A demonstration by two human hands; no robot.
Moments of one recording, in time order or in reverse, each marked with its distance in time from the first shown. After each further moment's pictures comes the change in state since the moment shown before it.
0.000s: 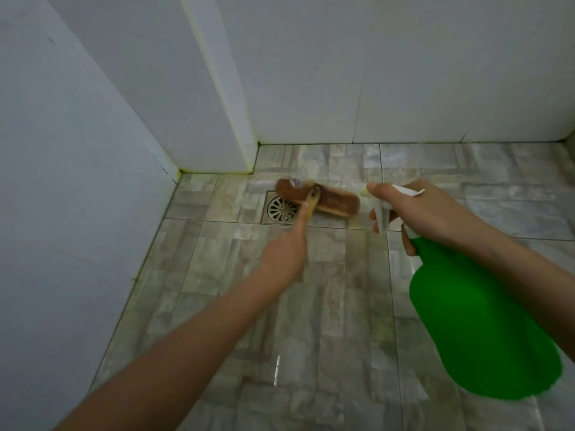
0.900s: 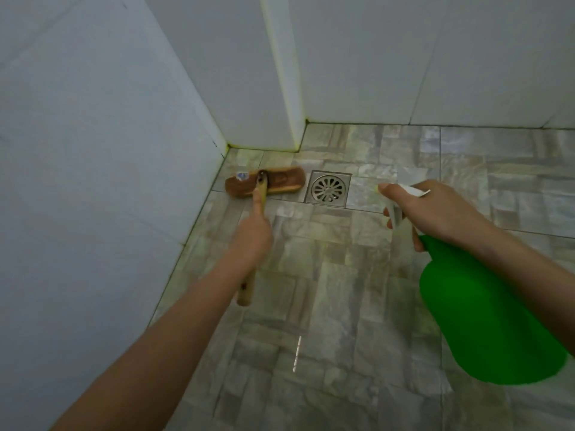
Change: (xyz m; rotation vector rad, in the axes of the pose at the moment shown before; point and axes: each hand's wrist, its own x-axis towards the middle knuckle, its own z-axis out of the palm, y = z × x) left_hand -0.022 -0.113 -0.028 -0.111 0.059 -0.417; right_hand 0.004 -0.019 0.054 -0.050 -0.075 -0.047
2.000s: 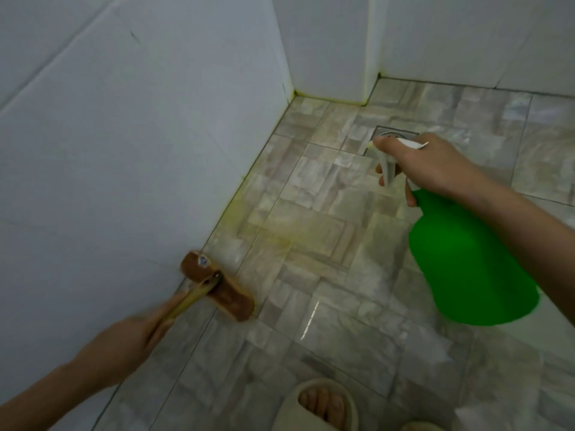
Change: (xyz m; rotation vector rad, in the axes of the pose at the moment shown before) left_hand -0.267 -0.288 -0.046 0.264 -0.302 0.029; right_hand -0.025 -0.051 0.066 0.032 -0.147 -0.224
